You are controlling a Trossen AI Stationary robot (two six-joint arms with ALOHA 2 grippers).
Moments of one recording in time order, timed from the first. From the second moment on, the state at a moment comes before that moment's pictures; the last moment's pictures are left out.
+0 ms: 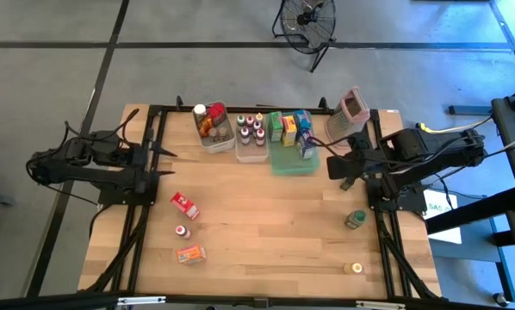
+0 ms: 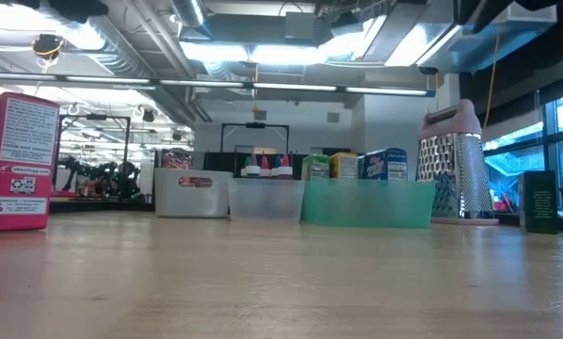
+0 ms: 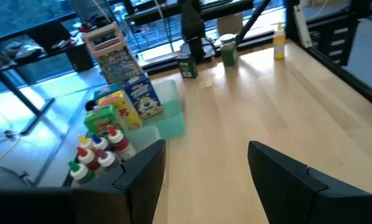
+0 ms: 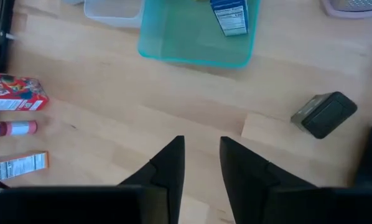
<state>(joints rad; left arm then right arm) 0.01 0.28 0.74 -0.78 -0.04 0.24 0.26 1.20 1.44 -1.46 0.32 1.55</state>
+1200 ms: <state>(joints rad) 0.01 0.28 0.74 -0.82 -0.05 0.20 0.23 1.24 1.20 -1.49 0.18 1.79</state>
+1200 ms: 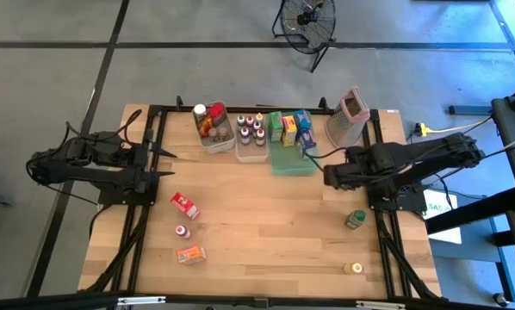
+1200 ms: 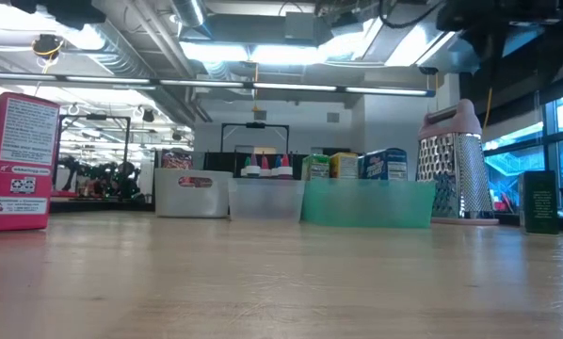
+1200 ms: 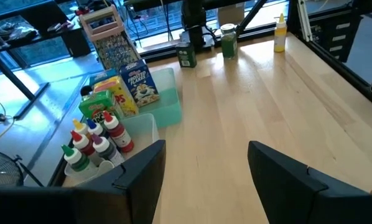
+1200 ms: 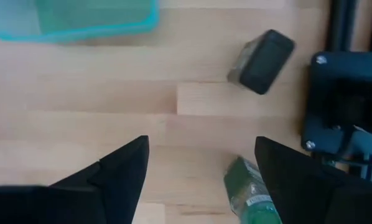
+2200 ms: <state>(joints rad) 0.01 0.28 0.74 -0.84 -0.05 0.18 0.16 1.29 1.10 -1.55 0.07 1.98</state>
